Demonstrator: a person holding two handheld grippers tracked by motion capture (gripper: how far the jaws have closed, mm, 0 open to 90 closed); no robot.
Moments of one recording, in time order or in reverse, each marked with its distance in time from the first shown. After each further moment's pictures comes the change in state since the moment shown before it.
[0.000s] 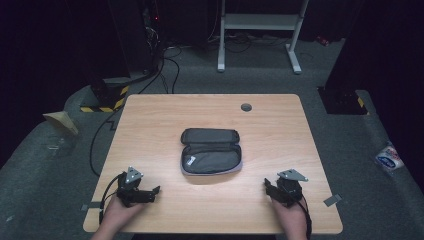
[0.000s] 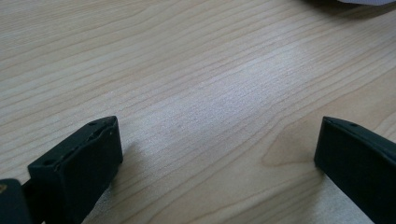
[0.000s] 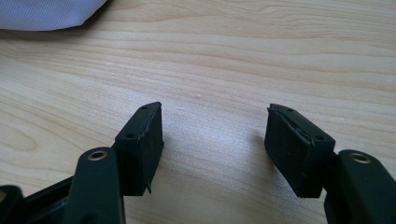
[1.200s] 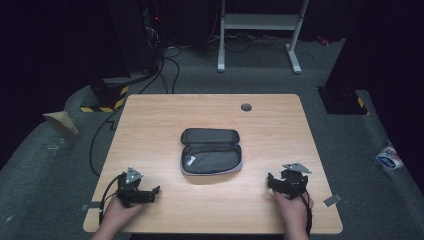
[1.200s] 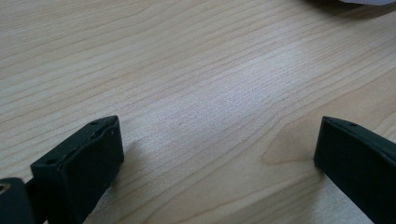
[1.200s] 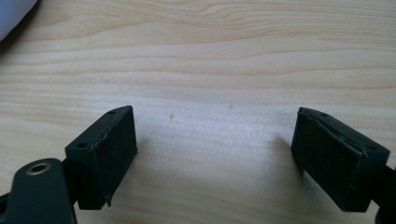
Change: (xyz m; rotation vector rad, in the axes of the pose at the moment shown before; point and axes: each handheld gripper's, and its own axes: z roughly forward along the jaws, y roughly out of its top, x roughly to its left) left arm -0.001 -0.001 -0.001 -0.001 0.005 -0.002; right arm -0.018 0.011 0.013 0.036 -0.105 0.100
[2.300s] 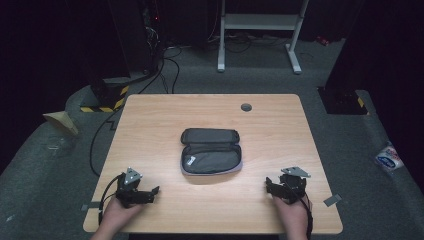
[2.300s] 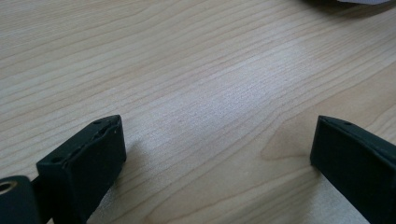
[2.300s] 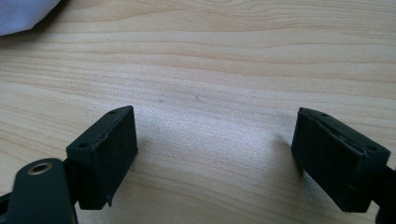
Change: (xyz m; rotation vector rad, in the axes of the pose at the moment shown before) left arm 0.001 -0.002 -0.002 -0.010 -0.005 0.004; right arm 0.005 -0.007 -0.007 -0.001 0.048 -0.048
